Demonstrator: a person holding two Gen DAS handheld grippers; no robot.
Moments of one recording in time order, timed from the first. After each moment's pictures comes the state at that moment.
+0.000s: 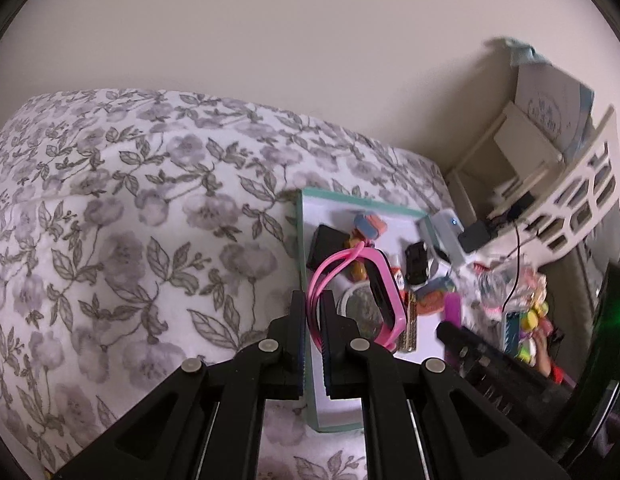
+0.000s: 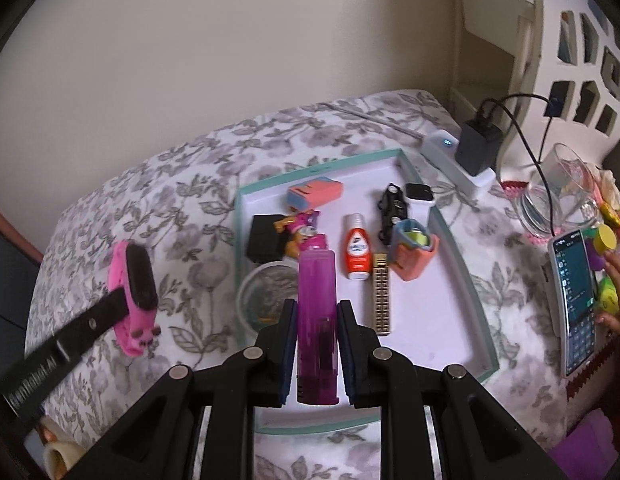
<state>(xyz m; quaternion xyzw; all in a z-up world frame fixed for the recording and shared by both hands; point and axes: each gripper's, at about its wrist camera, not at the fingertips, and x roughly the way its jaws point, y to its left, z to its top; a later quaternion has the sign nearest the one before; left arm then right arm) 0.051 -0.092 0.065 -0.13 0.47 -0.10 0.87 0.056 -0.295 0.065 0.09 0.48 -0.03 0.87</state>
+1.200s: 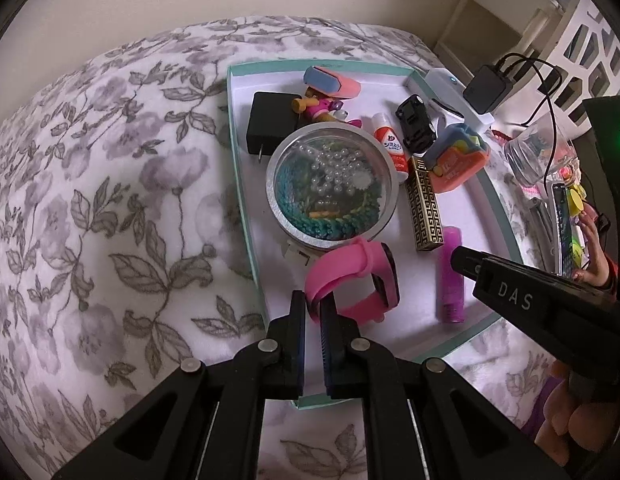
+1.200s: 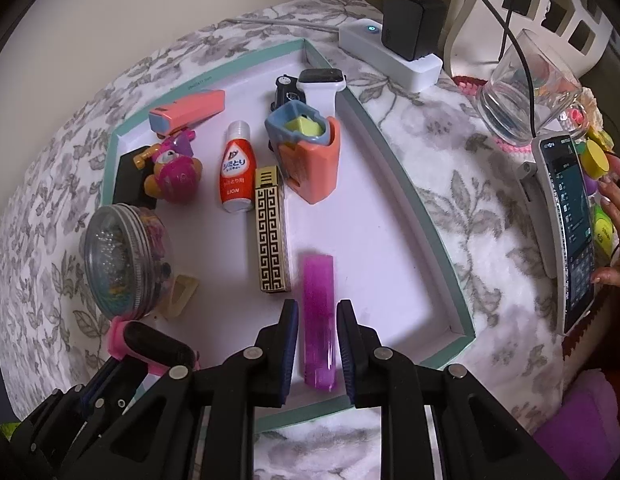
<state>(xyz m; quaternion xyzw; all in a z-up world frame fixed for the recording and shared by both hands) 0.046 -0.172 -0.020 0.00 0.57 -0.14 0.81 0.070 -0.350 -0.016 0.11 0.60 -0.12 0.79</state>
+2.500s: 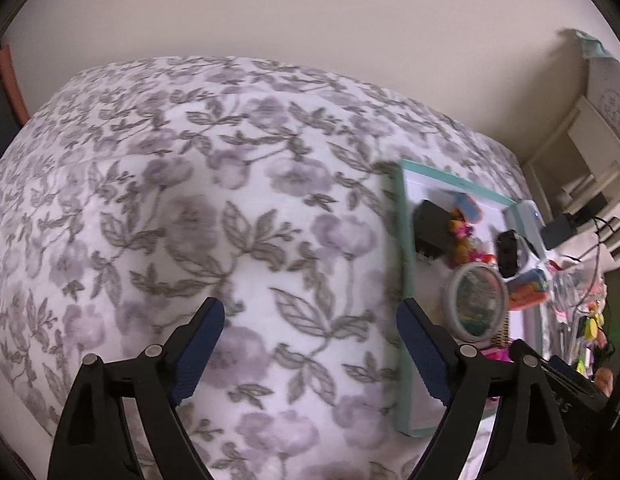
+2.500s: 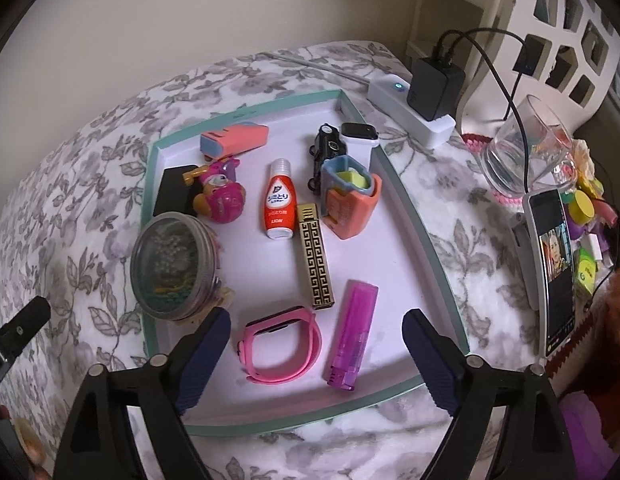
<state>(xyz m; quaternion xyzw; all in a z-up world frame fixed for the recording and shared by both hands) 0.060 -0.047 0.022 -0.11 0.51 0.02 0.85 0.065 -0.318 0.017 0.06 0.55 -0.11 0.83</state>
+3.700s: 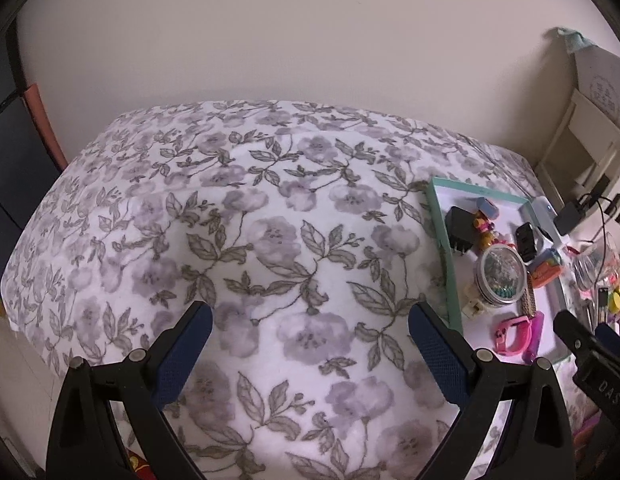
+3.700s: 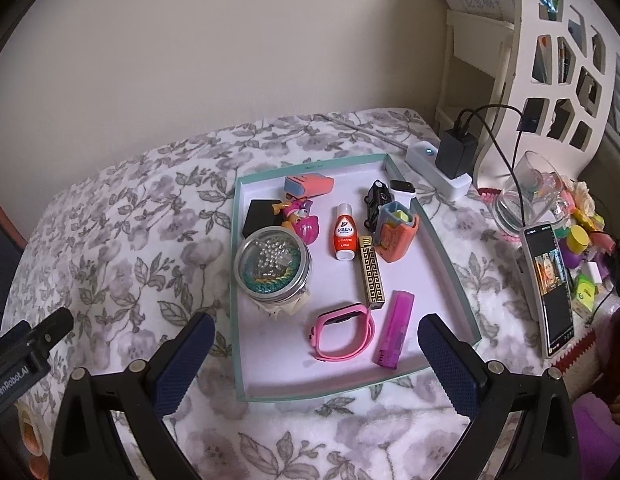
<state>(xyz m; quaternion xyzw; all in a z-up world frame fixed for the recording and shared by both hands) -0.006 -0.012 0.064 -0.04 0.46 0.05 0.89 0.007 -0.272 0.068 0.04 0.45 -0.06 0.89</state>
